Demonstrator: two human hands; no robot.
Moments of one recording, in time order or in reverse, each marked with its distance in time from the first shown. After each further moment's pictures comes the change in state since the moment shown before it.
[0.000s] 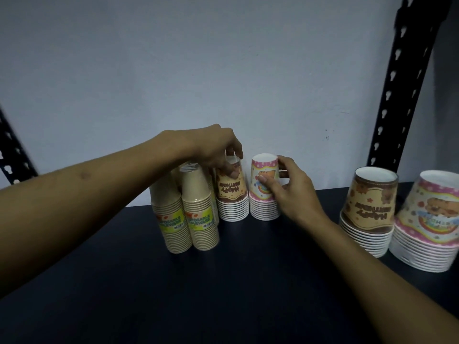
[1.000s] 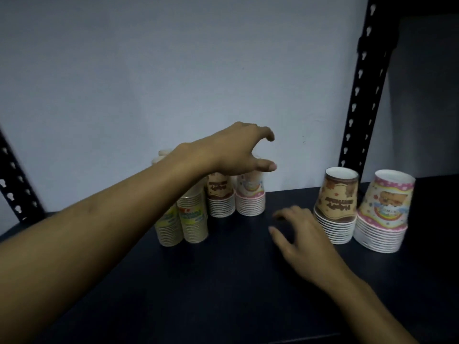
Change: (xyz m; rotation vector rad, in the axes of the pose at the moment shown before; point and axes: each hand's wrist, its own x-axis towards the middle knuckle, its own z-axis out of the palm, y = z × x) left_hand -0.031 0.077 -0.011 -0.094 0.280 0.156; right_hand -0.114 -0.023 -0.050 -0.486 -0.159 -0.075
